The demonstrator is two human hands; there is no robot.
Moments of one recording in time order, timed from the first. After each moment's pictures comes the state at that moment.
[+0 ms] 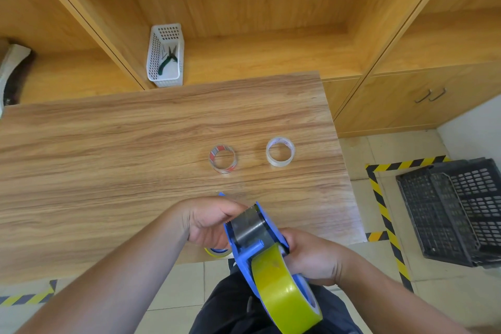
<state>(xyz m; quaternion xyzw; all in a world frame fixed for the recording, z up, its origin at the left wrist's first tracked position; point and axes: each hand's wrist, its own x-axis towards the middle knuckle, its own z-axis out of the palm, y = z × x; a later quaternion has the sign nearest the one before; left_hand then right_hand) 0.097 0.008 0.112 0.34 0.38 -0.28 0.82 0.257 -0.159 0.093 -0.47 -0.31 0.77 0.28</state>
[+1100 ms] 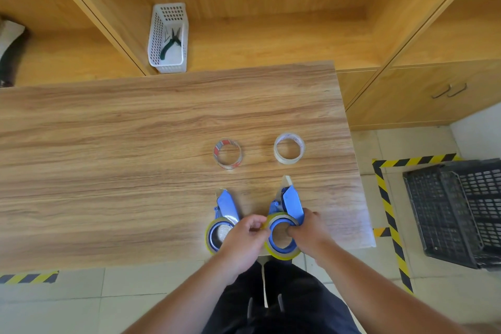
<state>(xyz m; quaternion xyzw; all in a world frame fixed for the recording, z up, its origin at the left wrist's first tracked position) 0.100 -0.068 0.021 0.50 0.58 -0.07 0.64 0.270 -0.137 -0.027 -0.83 -0.21 0.50 0.13</state>
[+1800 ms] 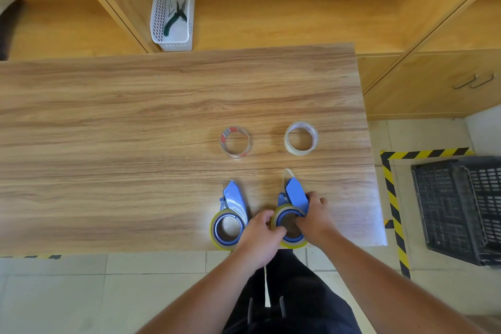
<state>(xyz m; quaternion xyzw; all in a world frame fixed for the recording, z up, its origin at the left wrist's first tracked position) 0.120 -0.072 0.002 0.52 0.59 -0.10 0.60 0.275 -0.123 -0.063 -0.84 -0.26 0.47 0.08</state>
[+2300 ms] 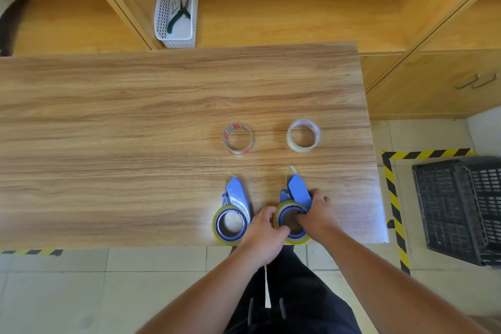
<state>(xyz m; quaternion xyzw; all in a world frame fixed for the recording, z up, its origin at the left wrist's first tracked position) 0.119 -0.078 0.004 0.53 0.59 -0.10 0.61 0.273 -0.127 -0.068 -0.85 -0.25 0.45 0.09</state>
